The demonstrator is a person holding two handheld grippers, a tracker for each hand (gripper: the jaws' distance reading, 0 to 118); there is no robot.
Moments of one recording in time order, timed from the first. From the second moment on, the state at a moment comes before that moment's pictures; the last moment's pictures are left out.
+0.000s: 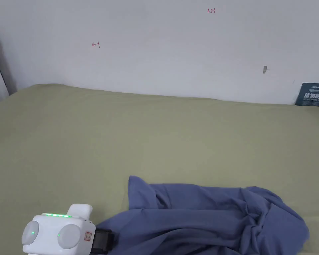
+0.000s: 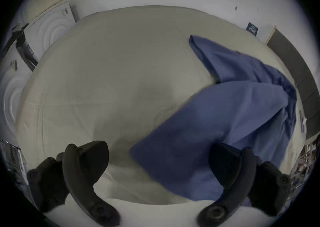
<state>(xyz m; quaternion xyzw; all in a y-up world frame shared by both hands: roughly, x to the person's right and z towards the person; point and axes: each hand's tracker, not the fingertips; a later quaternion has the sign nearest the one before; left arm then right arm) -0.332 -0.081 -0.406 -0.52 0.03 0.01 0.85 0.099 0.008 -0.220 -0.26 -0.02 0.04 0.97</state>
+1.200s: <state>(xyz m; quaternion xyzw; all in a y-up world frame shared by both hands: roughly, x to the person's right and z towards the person) -0.329 -0.077 -0.391 -0.49 -0.02 0.03 0.87 0.226 -0.078 -0.536 -0.53 -0.03 -0.01 0.85</state>
